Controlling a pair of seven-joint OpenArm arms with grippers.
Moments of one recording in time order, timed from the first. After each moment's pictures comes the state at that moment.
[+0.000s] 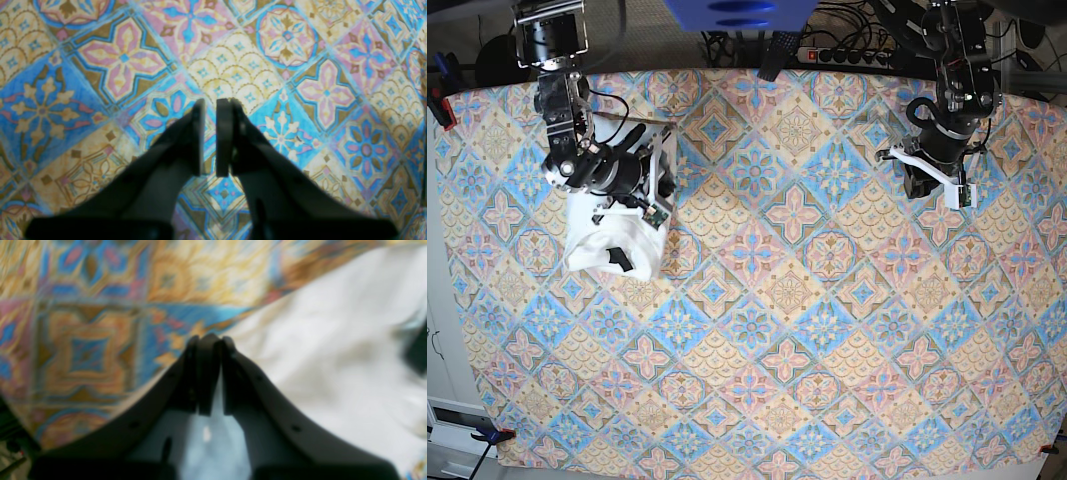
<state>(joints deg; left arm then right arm) 24.2 -8.4 -17.6 103.8 -23.4 -10.5 36.1 -6.0 14.4 -3.9 88.3 3.7 41.5 -42.5</state>
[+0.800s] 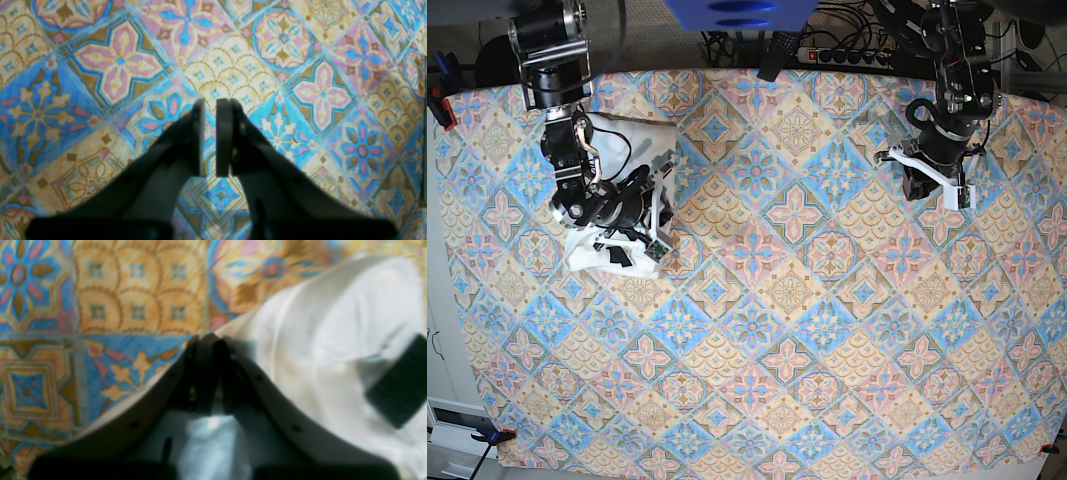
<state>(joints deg) 24.1 -8.4 -17.6 103.8 -23.4 -10.5 36.1 4.4 13.1 -8.2 74.7 3.0 41.1 -42.3</state>
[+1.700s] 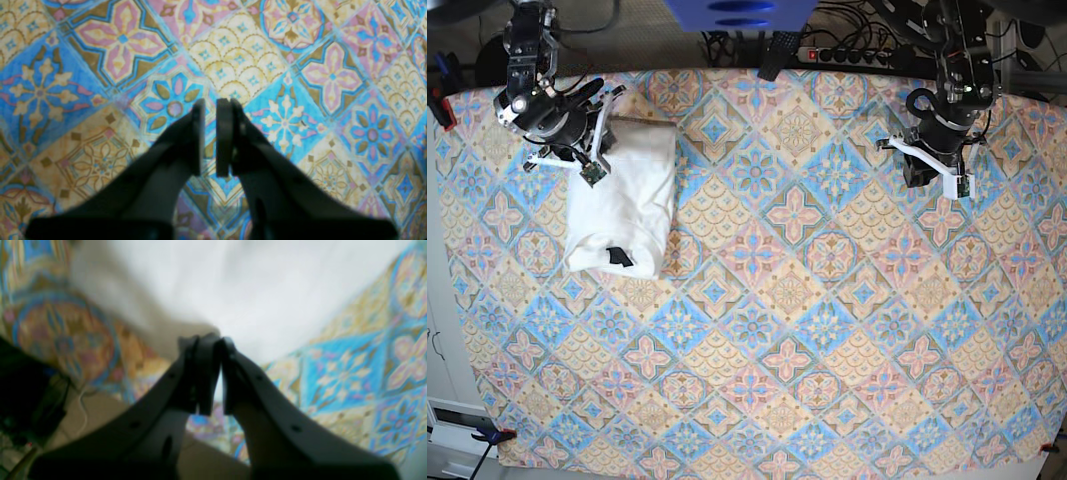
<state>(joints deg) 26.7 -8.9 -16.9 103.9 -23.3 -10.5 36.1 -24.9 12.9 11.2 107.6 2.7 41.3 -52.0</state>
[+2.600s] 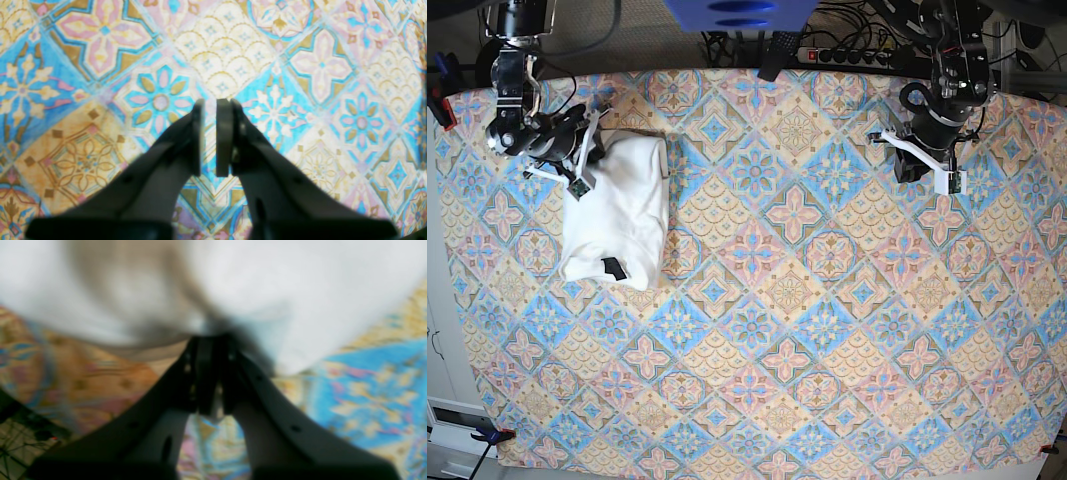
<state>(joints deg) 27.9 -8.9 -15.6 104.9 -23.4 -10.7 36.1 -13.9 18.7 11.4 84.1 4.2 42.1 -44.7</state>
